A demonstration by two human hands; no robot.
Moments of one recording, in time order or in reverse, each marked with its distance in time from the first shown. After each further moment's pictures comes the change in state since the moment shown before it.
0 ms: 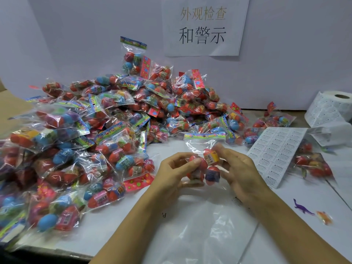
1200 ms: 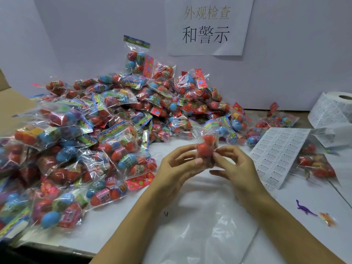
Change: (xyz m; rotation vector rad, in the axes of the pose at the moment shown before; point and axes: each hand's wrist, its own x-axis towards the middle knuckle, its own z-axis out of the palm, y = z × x) left_hand -0.004 0.004 0.001 -0.137 -0.099 0.159; right_hand 0.003 0.016 0.001 -0.179 0.160 -0.127
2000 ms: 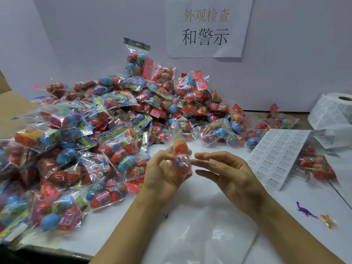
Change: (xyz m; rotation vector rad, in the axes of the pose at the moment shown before) left_hand 0.006 0.009 -0.012 -0.317 0.156 -0.172; right_hand -0.014 -0.014 0.003 0.374 -0.482 -0.022
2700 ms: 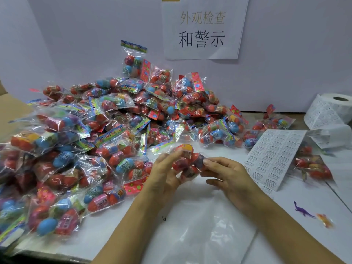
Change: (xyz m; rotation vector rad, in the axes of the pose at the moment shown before) left_hand -0.002 -0.004 0.005 0.229 0.064 0.050; right_hand 0.007 0.005 -0.008 -0.222 0.287 0.240
